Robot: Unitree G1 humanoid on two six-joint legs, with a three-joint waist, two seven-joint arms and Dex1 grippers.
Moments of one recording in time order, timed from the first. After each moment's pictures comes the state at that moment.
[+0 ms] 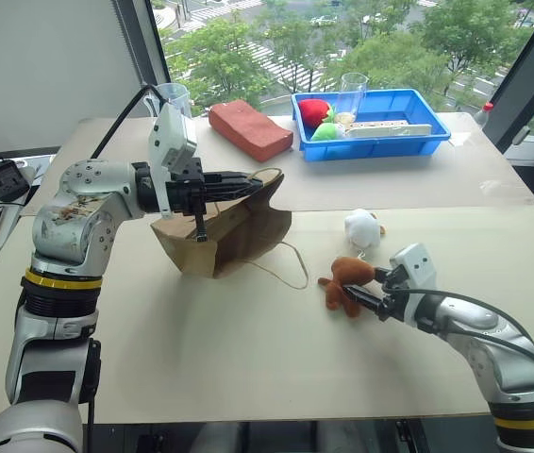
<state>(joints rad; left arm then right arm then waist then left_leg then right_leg) -0.80 0.65 -0.01 -0.03 -0.51 0.52 -1.16 -0.10 -0.59 -0.06 -0.31 0.38 0.65 0.62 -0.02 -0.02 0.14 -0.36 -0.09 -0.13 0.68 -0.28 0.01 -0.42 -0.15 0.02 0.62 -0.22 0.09</state>
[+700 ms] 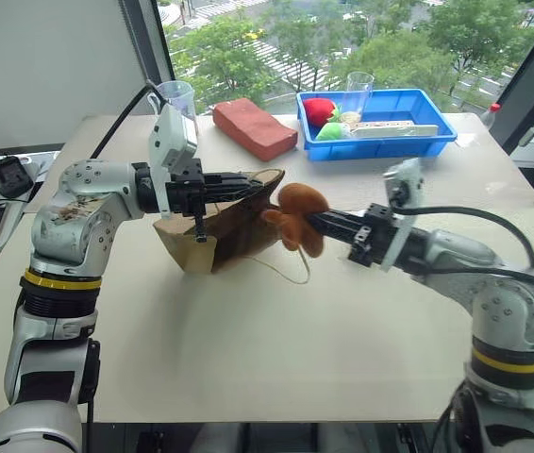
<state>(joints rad) -0.80 0.64 -0.01 -0.04 -0.51 0.52 -1.16 -0.55 -0.41 -0.11 -0.44 0.88 1.12 0.42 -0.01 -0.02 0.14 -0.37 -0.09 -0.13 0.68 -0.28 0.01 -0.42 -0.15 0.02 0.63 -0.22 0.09</state>
